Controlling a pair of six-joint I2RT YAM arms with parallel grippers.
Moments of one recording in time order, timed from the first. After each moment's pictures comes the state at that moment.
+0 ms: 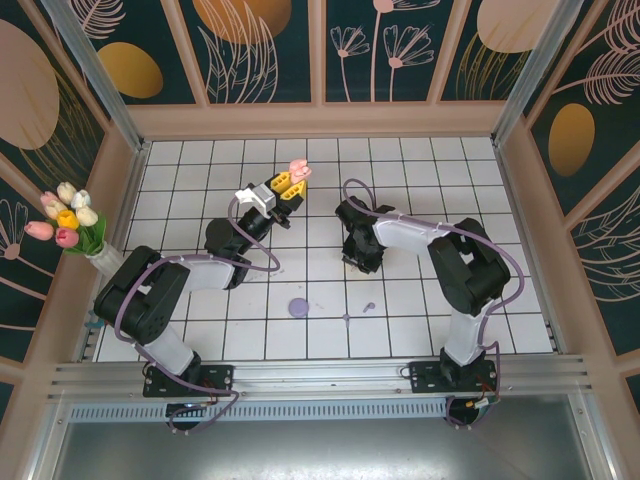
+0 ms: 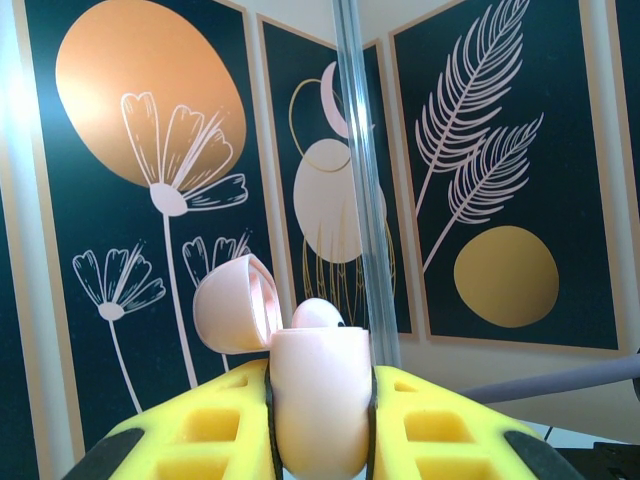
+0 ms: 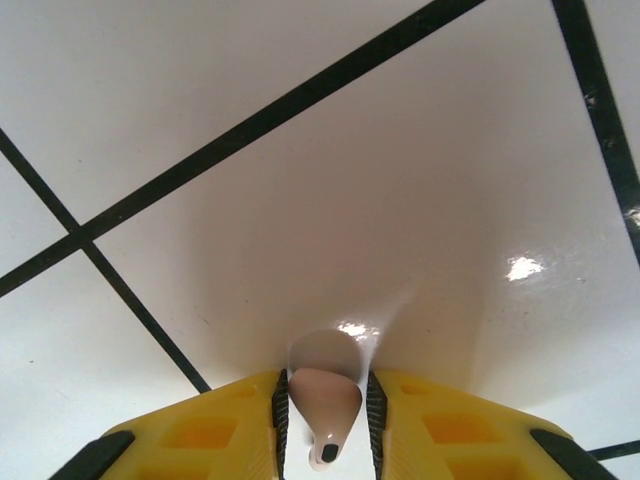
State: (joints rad) left arm -0.52 1.65 0.63 1.51 0.36 -0.06; right arm 0.65 1.85 1.16 -0.71 -0.03 1.11
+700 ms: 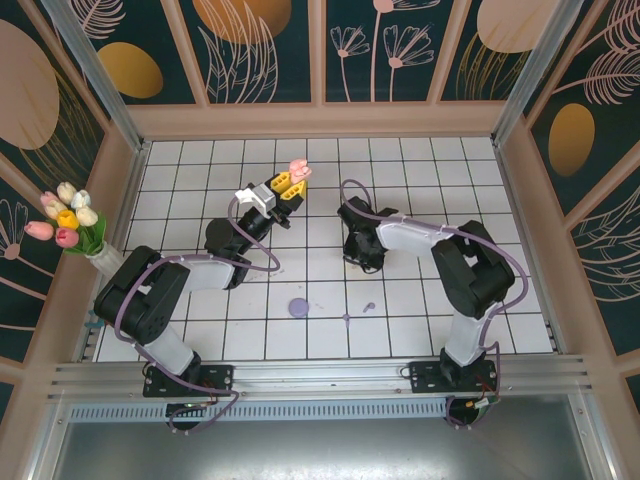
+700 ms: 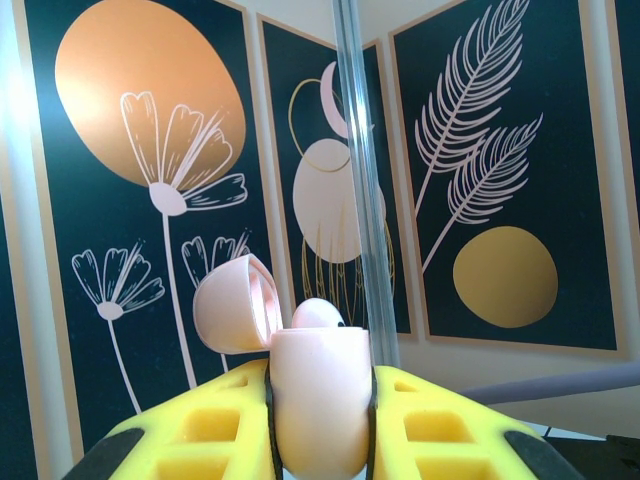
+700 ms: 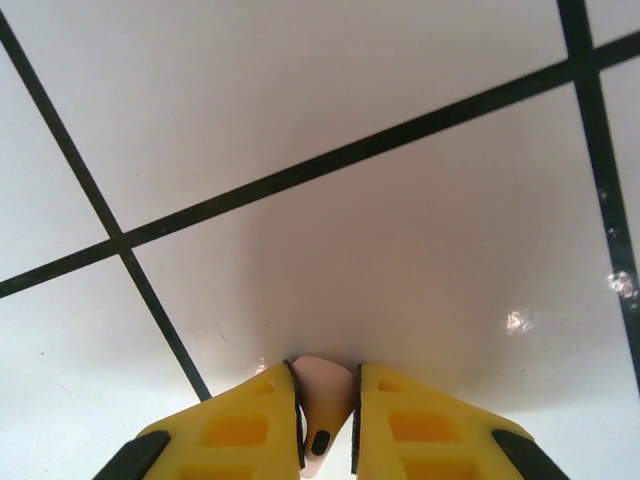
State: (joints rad) left arm -0.52 1.65 0.63 1.51 0.36 -0.06; right arm 0.64 1.81 1.11 -0.62 0.02 0.96
